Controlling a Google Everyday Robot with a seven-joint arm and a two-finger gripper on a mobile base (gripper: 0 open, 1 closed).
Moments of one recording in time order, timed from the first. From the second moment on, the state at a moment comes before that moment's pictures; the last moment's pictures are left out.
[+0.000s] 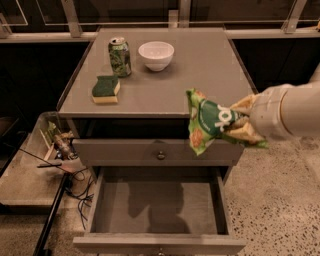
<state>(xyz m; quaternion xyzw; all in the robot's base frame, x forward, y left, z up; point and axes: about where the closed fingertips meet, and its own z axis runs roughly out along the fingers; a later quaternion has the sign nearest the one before) 0.489 -0.182 0.893 -0.57 0.72 -0.06 0.40</state>
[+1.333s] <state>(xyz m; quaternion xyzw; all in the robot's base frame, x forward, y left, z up) 0.522 -0.209 0.713 -0.59 0.72 0.04 0.36</state>
